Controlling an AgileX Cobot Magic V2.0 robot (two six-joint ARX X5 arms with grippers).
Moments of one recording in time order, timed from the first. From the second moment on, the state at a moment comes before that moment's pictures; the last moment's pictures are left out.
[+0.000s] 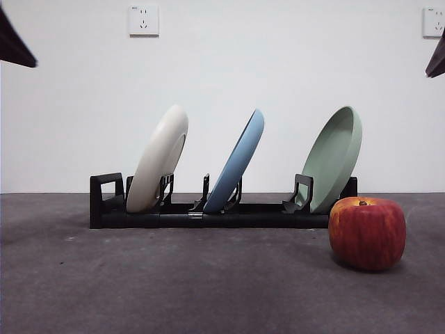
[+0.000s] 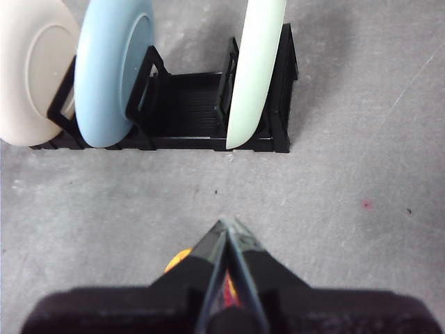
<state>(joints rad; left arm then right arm) 0.03 1.07 0.89 -0.37 0.53 -0.20 0.11 0.94 0.86 -0.57 -0.26 0.13</state>
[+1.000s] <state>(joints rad) -0.27 1.75 1.55 -0.45 0.39 -0.19 0.11 0.99 0.86 -0.57 -0.26 0.12</state>
